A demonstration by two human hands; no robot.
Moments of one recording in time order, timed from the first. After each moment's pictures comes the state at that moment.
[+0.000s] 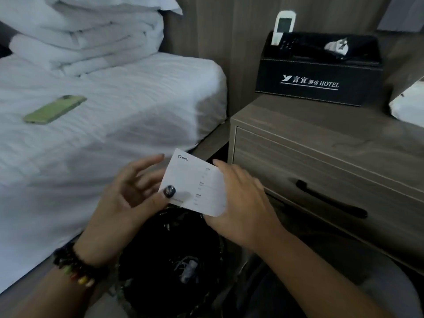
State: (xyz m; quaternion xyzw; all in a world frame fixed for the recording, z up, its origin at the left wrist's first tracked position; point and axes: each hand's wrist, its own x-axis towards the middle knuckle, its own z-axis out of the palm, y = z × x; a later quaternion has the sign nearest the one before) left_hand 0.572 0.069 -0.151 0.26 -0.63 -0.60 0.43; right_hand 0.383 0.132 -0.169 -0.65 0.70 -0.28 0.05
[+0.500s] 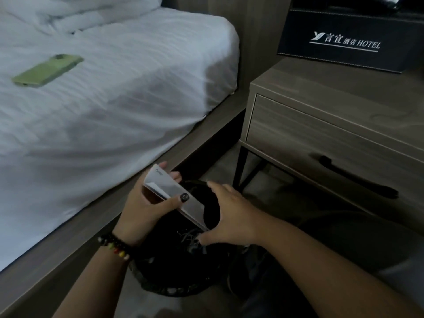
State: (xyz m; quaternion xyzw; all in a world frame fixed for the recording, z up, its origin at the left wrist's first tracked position) left_hand 0.594 0.045 -0.247 0.41 -0.60 -0.59 0.36; right_hand 0.403 0.122 -0.219 -0.62 0.67 -0.12 0.38
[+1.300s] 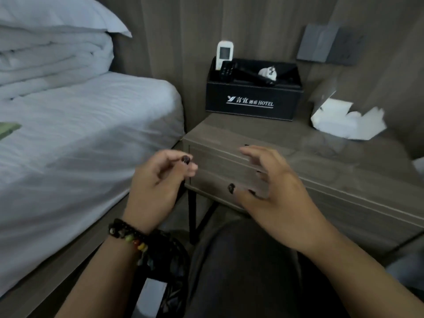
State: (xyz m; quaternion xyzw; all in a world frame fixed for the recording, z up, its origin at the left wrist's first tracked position) left_hand 0.451 0.064 -0.121 0.27 -0.70 -0.48 0.46; right_hand 0.310 0.208 -0.088 -0.56 0.72 -0.41 0.06
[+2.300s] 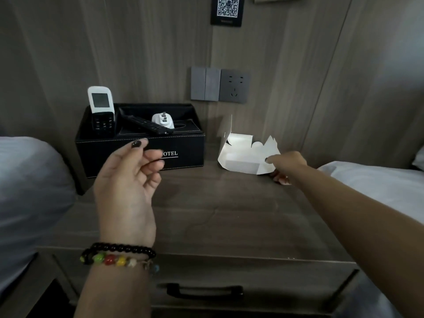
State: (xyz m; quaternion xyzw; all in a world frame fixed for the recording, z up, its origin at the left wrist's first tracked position) left_hand 0.249 0.043 -0.057 0.14 -0.42 -0.76 0.48; right_hand -0.018 0.200 -0.079 0.02 0.87 -0.48 0.10
